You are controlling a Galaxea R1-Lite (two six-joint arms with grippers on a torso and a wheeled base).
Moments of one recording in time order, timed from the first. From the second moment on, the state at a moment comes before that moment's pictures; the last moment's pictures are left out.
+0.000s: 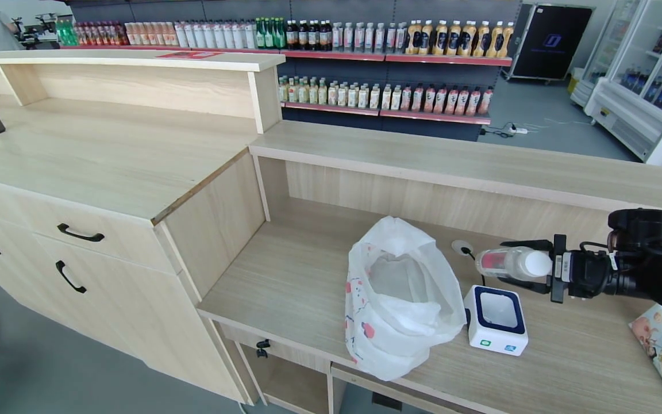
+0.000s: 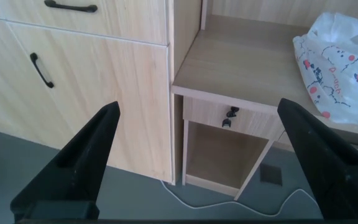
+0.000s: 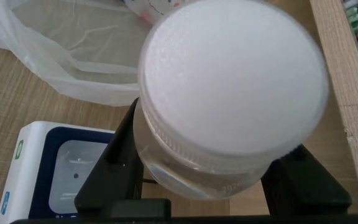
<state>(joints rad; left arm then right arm) -0.01 0.00 0.00 0.00 -0.04 0.00 -0.22 2.02 -0.87 -0.56 1.06 -1.56</state>
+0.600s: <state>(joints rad) -0.01 0.00 0.00 0.00 -0.04 0.00 -0.22 1.94 -0.87 -0.49 1.06 -1.32</state>
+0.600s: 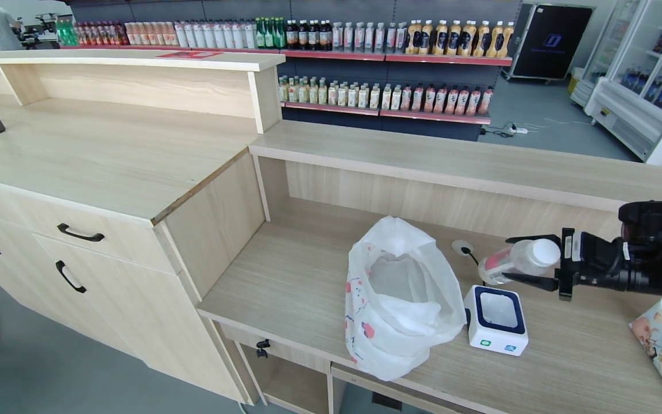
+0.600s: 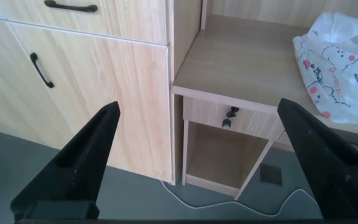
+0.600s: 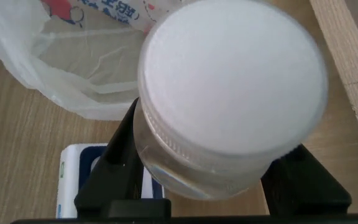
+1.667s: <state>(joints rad) -0.01 0.00 0.00 0.00 -0.04 0.00 -0.37 1.39 -0.77 -0.41 0.61 -0.10</state>
